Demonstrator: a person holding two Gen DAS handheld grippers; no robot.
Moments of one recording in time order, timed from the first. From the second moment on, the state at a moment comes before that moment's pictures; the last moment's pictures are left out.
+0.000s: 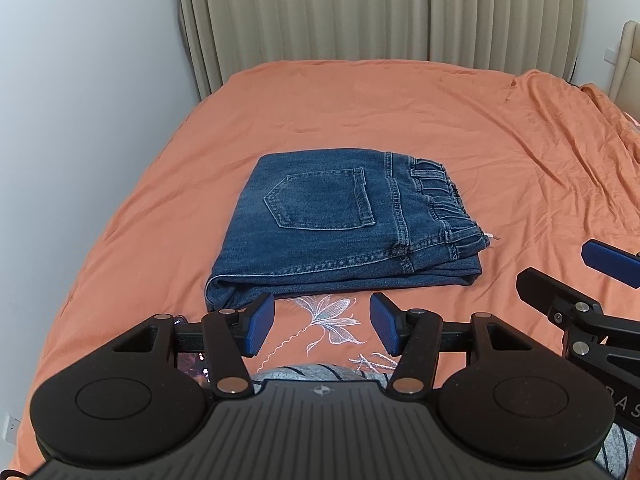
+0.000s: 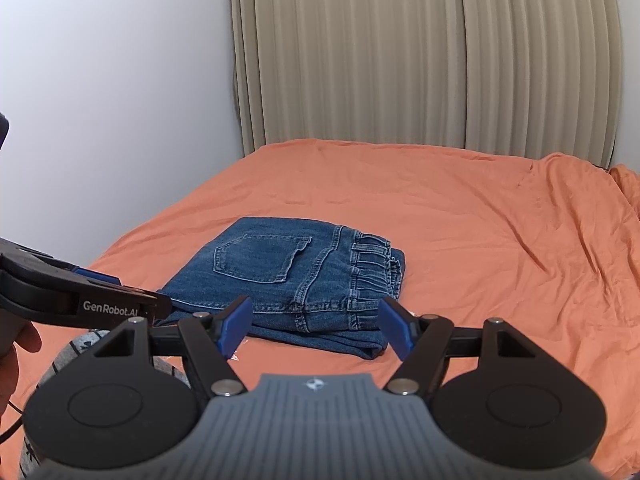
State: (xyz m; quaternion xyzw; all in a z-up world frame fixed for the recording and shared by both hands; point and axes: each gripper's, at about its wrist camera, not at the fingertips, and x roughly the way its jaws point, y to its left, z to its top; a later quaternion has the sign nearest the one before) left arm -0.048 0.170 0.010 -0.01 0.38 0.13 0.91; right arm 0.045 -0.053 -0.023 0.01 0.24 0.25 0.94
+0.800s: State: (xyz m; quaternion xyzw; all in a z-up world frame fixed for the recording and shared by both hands) left arm -0.053 0.169 0.015 -0.01 0.37 0.13 0.92; right arm 0.038 -0.054 -0.019 0.00 0.23 0.25 0.94
